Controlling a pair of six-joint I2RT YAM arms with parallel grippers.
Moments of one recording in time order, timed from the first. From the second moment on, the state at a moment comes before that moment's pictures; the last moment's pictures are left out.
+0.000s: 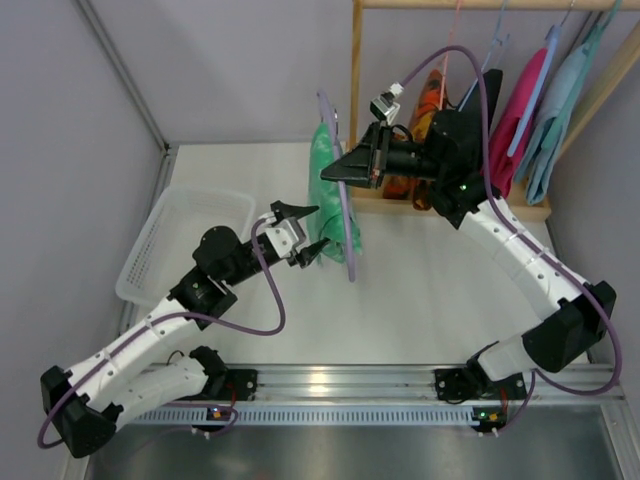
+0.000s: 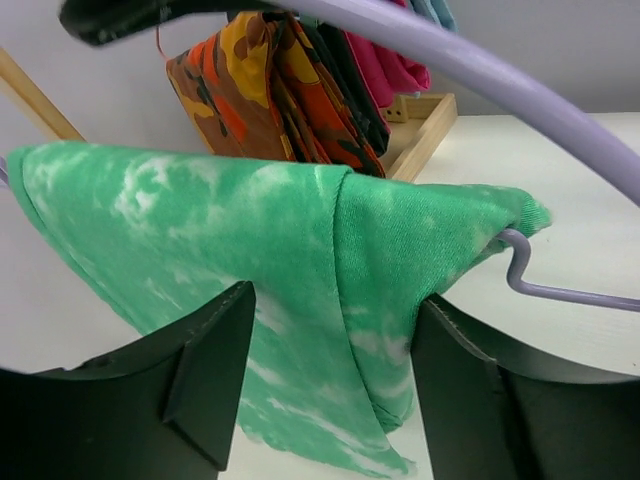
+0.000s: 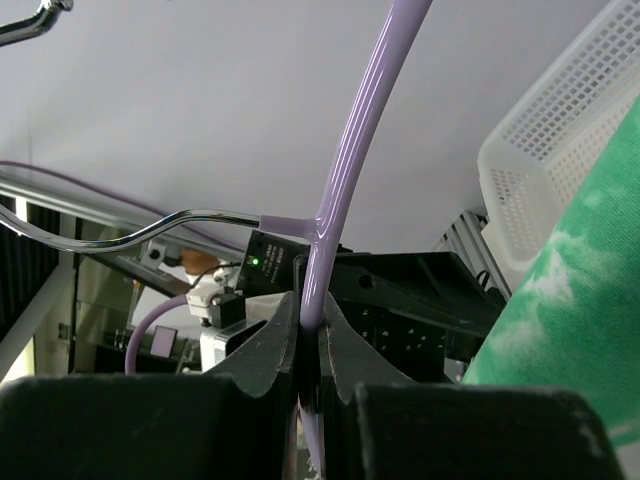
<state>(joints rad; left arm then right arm) -0.75 0.89 0.79 0.22 0.29 0.32 0.55 1.44 1.50 0.06 -0.87 1.22</state>
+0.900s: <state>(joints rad) -0.76 0.92 0.89 0.08 0.19 0.27 0.53 1.47 1.47 0.14 -0.89 1.21</state>
